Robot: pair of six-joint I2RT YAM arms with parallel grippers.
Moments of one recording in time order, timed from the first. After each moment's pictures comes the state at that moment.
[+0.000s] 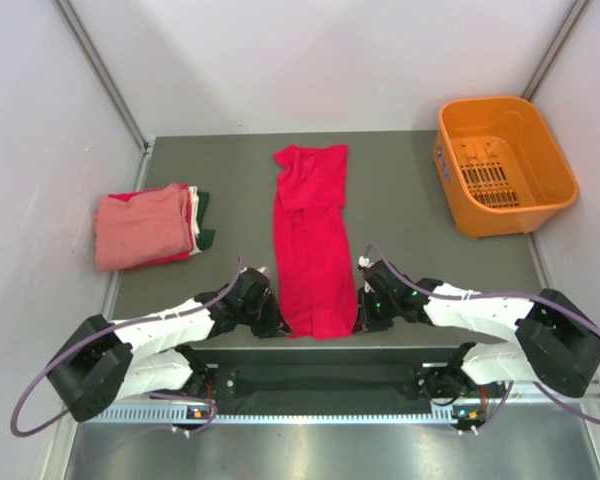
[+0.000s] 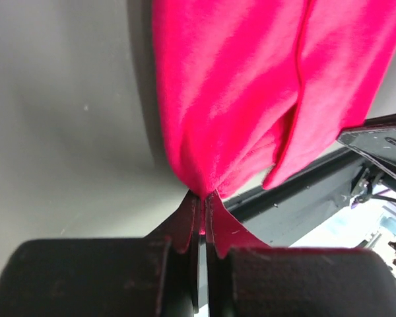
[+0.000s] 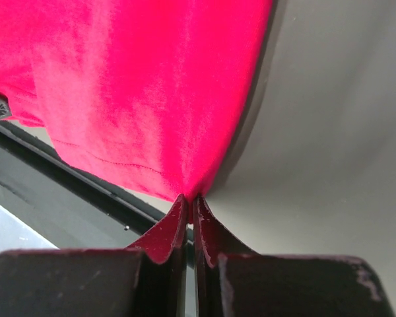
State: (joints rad) left arm -0.77 1.14 0.38 -0.19 0.25 -1.05; right arm 0.84 1.27 0.50 -0.28 -0.20 0.74
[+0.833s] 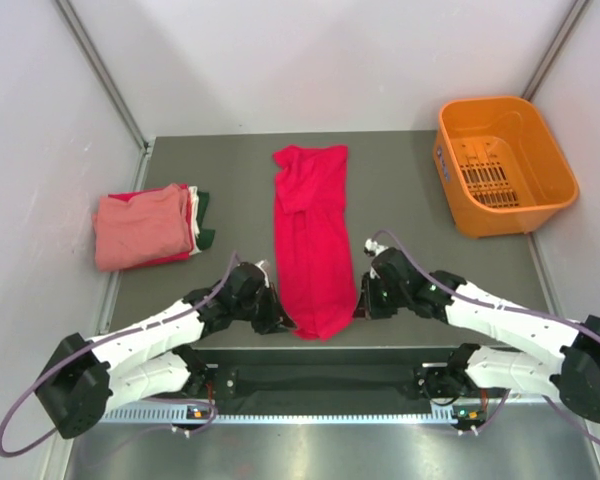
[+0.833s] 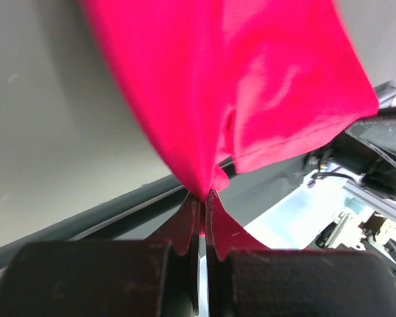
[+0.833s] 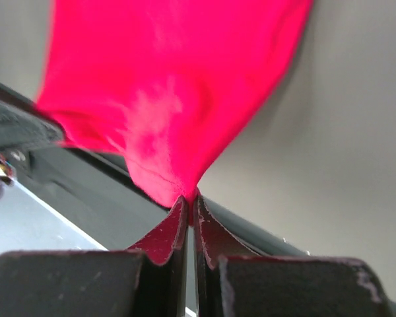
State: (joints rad) left arm -0.77 1.00 0.43 -0.30 0.30 -1.10; right arm 0.85 1.06 0.62 -0.48 -0.13 0.74
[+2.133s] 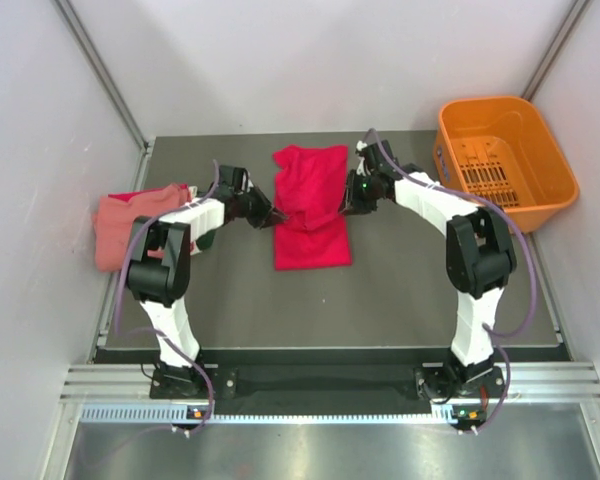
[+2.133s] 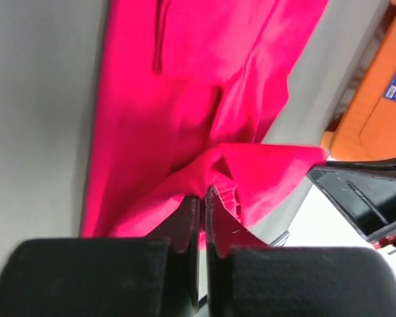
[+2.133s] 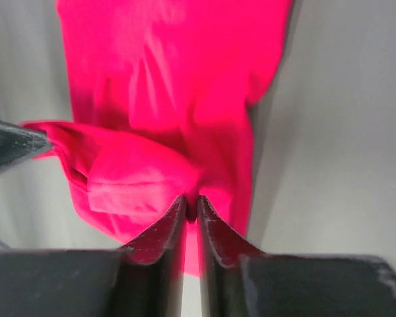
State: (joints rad) left arm -0.22 1.87 1.20 -0.17 0.49 -0.94; right arm 0.41 1.95 1.52 -0.49 -0.27 0.49
